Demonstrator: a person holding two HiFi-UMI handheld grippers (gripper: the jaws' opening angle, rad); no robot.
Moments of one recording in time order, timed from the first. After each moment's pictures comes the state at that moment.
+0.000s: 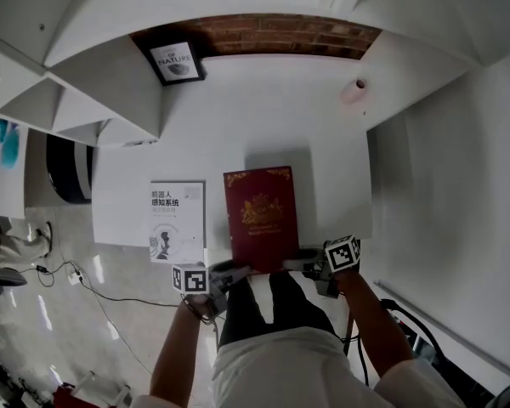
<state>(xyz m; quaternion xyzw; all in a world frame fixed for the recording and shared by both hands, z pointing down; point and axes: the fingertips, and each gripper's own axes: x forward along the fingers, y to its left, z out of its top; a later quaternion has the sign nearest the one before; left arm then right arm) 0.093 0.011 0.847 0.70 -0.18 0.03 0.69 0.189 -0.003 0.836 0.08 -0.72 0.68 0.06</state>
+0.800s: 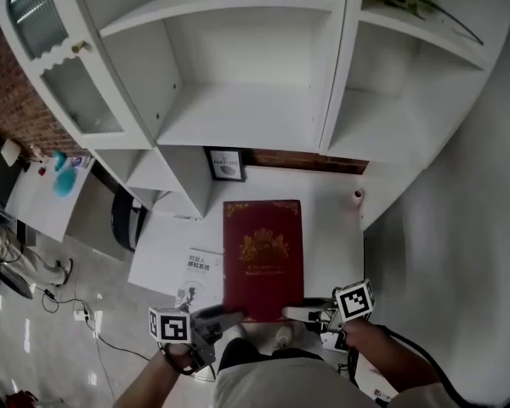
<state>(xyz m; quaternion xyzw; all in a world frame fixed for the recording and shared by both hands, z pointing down) 0.066 -0.032 0.557 0.77 -0.26 -0.04 0.58 0.164 -0.048 0.556 0.03 -0.79 0.60 0.05</state>
